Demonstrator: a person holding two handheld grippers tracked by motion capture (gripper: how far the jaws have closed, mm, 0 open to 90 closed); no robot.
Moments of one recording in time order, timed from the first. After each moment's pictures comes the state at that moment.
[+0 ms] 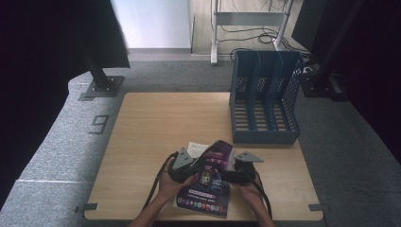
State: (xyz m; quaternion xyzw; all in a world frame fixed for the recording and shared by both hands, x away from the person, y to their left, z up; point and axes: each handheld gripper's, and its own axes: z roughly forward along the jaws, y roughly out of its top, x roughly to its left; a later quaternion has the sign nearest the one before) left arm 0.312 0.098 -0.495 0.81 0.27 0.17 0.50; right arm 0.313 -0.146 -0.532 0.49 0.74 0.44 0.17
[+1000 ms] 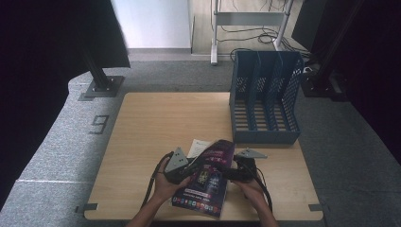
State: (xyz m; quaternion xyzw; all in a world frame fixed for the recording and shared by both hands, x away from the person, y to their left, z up) left arm 0.299 0.107 -0.470 0.79 0.23 0.17 0.54; right arm 0.321 -0.152 -0.525 0.48 0.73 0.48 0.12
